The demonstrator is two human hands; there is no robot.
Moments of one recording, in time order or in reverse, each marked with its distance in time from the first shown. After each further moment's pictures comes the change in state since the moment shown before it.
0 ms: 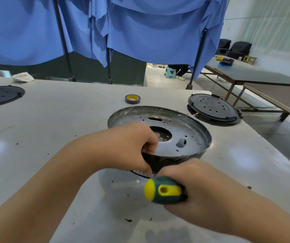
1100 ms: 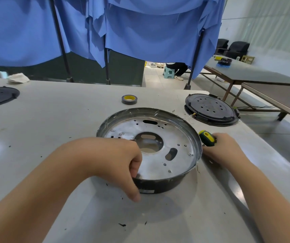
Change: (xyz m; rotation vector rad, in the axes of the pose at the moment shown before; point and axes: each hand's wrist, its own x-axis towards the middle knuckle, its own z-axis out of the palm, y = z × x) left_hand -0.006 -0.005 0.007 0.162 -0.275 -0.232; right_hand 0.011 0.170 0.003 -0.031 0.418 0.945
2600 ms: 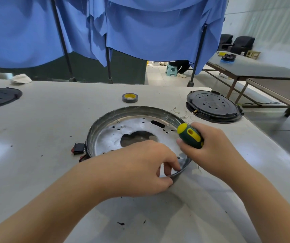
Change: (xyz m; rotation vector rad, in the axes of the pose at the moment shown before) left_hand 0.003 0.042 0.016 -0.138 0.222 0.315; right_hand -0.056 -0.046 -0.014 0.336 0.048 -0.626
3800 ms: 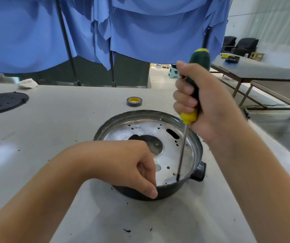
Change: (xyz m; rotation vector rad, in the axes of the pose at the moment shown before) left_hand -0.011 -0.032 -0.031 -0.130 -0.301 -0.191; right_hand 0.074 -0.093 -0.017 1.290 -0.005 0.264
